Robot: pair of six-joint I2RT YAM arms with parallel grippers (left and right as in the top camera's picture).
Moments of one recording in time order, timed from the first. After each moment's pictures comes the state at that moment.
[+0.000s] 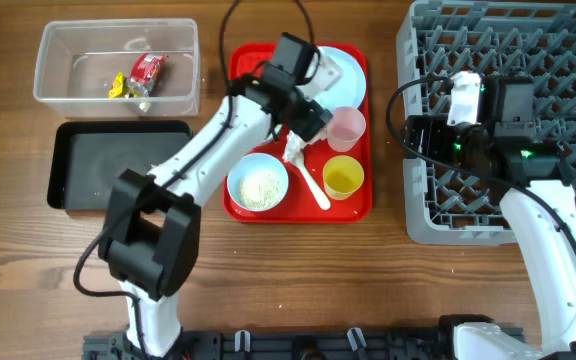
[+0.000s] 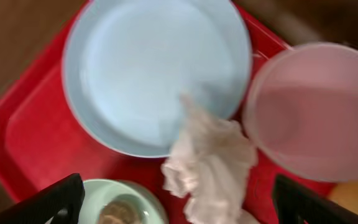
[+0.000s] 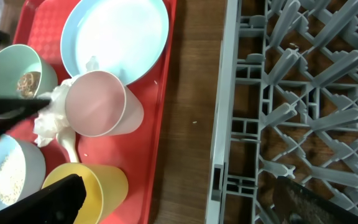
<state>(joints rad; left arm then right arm) -0.54 2.00 1.61 -0.60 0.03 0.35 0.01 1.32 1.09 -0.70 -0.21 0.04</state>
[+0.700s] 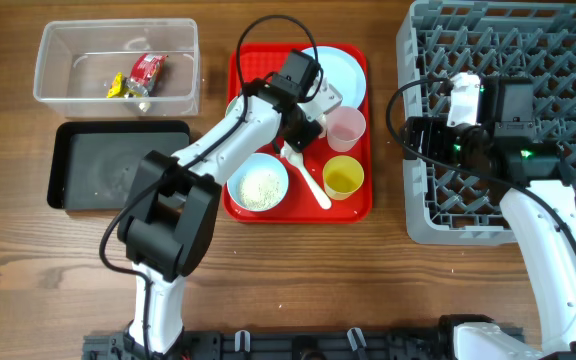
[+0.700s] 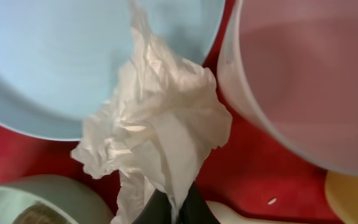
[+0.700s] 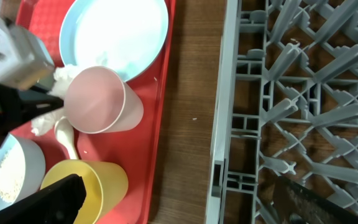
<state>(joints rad) -0.54 2.11 1.61 -0.68 0.11 0.34 0.01 1.32 1.09 -0.72 -0.21 0.04</state>
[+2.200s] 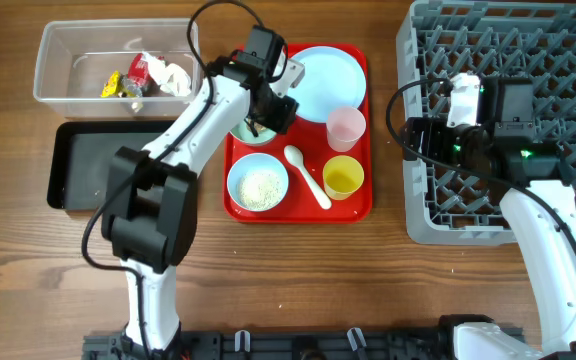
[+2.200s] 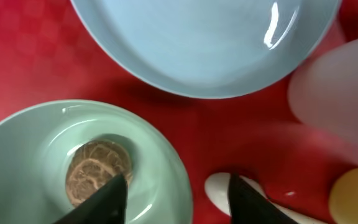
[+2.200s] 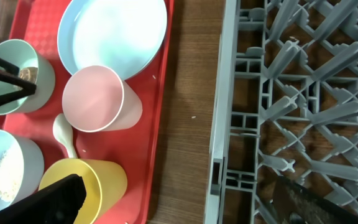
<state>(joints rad) -0.40 2.12 1.69 -0.80 0.16 0.11 0.01 1.32 1.09 -0.72 -0.21 0.04</state>
